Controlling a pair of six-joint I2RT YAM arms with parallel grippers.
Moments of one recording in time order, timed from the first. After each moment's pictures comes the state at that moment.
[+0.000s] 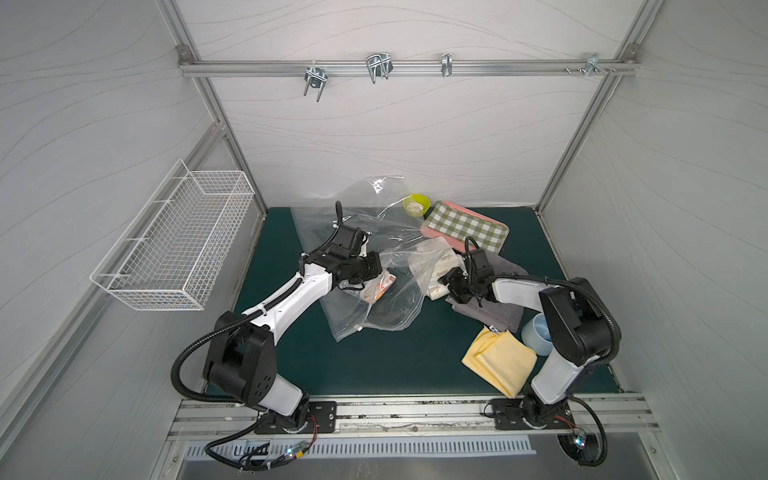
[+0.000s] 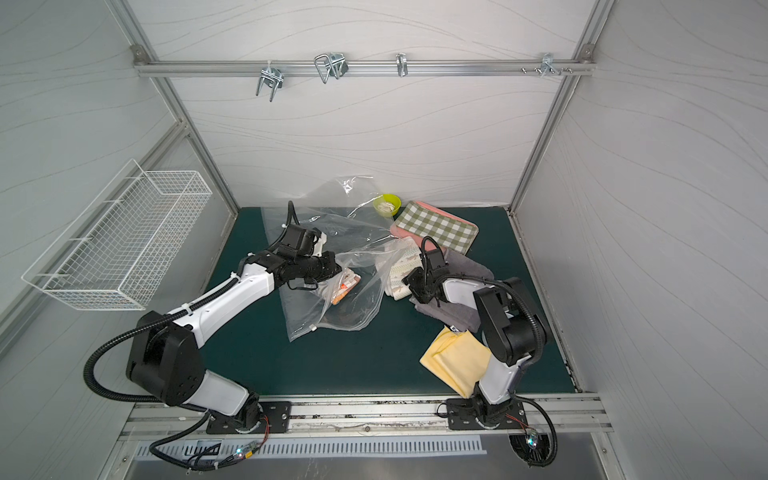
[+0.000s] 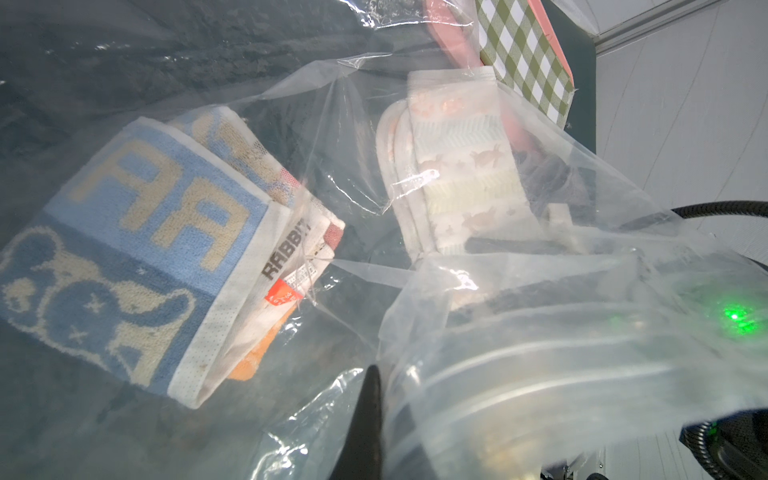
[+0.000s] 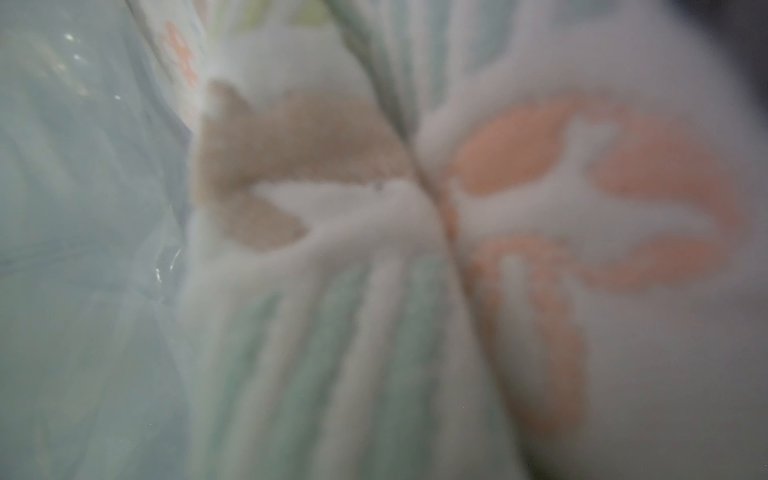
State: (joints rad) left arm -0.42 1.51 1.15 -0.52 0.28 -0.66; right arm 0.43 1.74 0.87 -0.02 -0.27 1.17
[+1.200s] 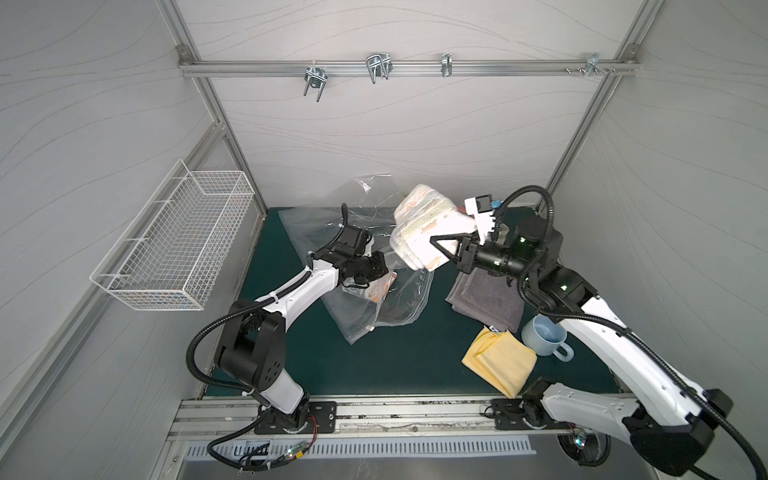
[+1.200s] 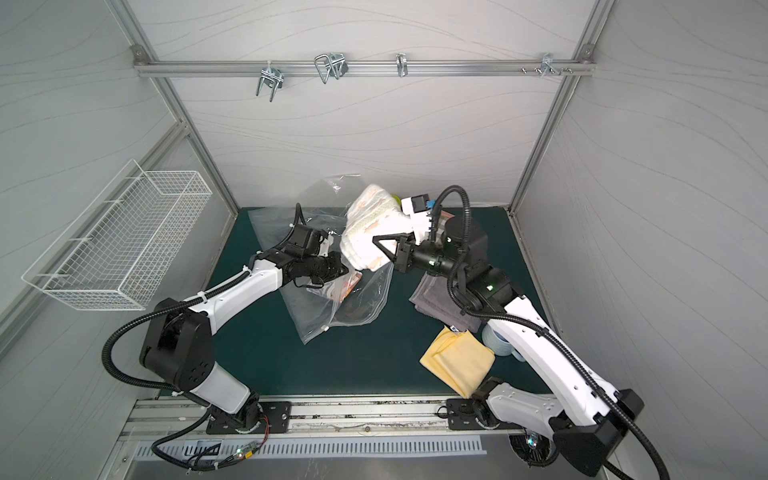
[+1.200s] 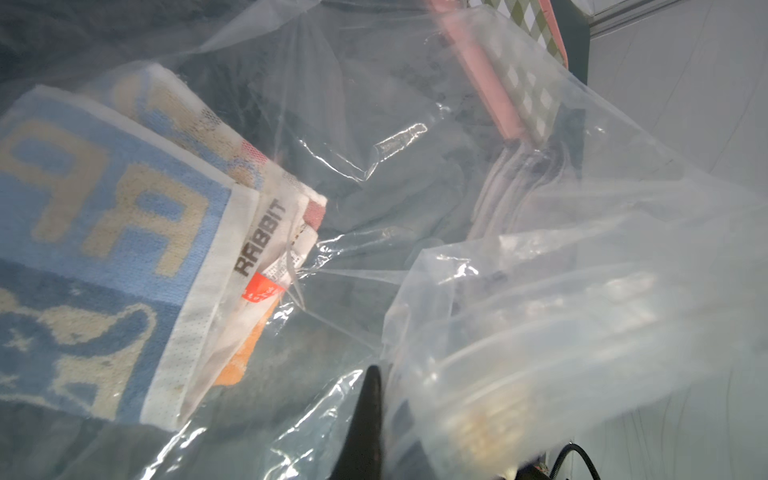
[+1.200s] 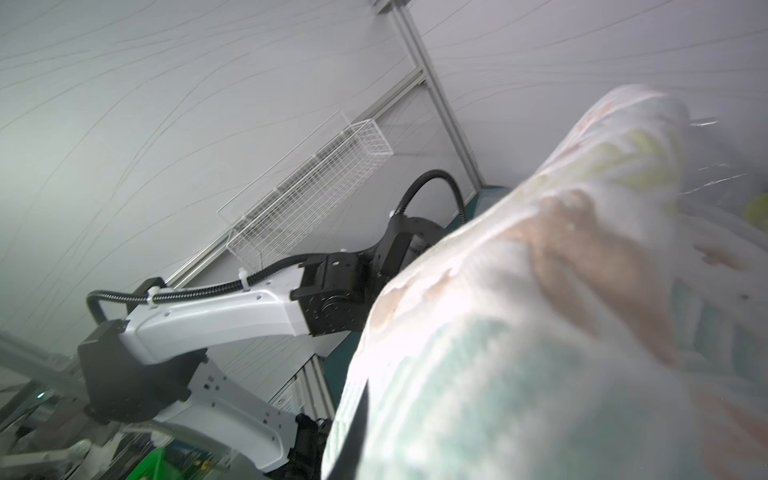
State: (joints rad) left arm -0.42 1.60 1.18 -0.47 0.38 -0.70; right arm 0.71 1.13 1.22 -0.21 -0.49 0.48
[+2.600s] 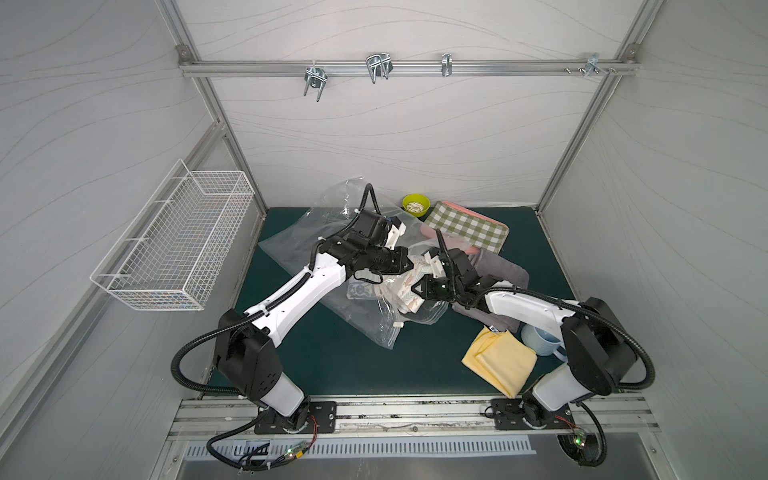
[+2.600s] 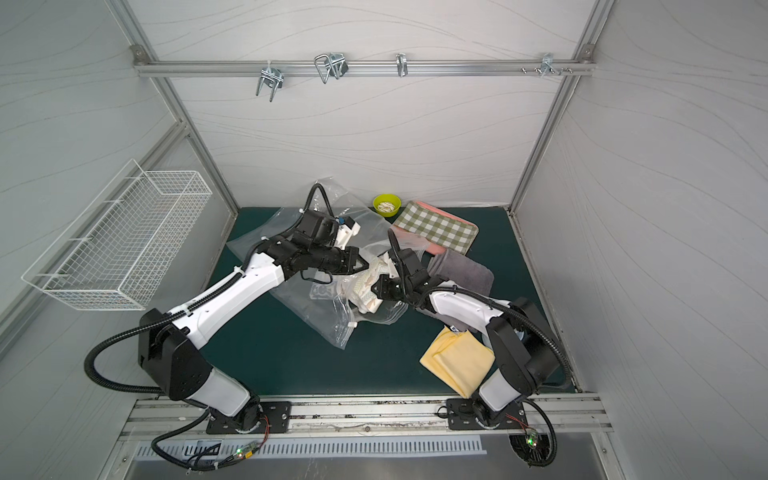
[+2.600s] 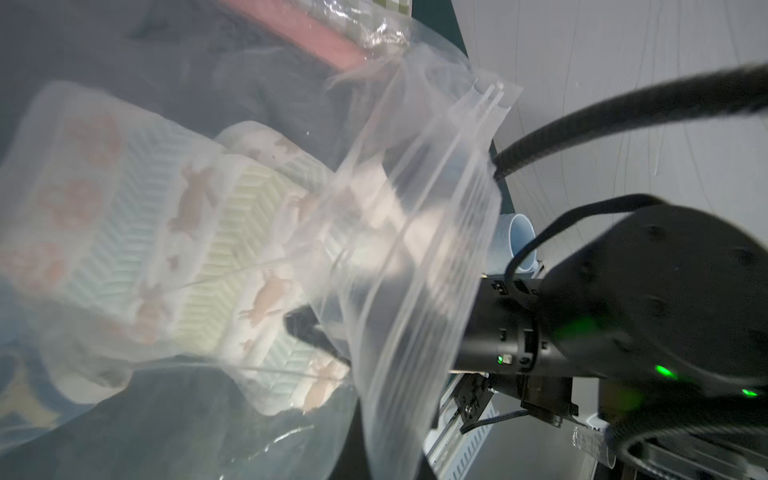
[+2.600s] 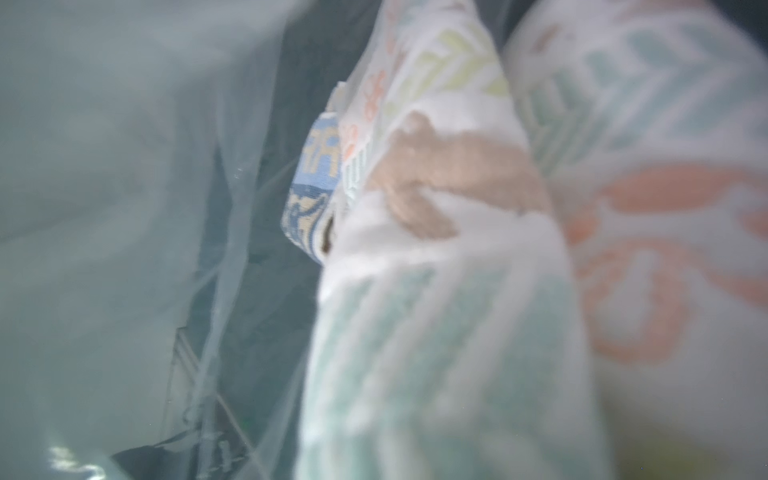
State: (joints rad) left arm -0.58 1.58 1.42 -0.68 0.47 -0.47; right arm 0.70 1.56 0.95 -0.09 -0.34 0.66
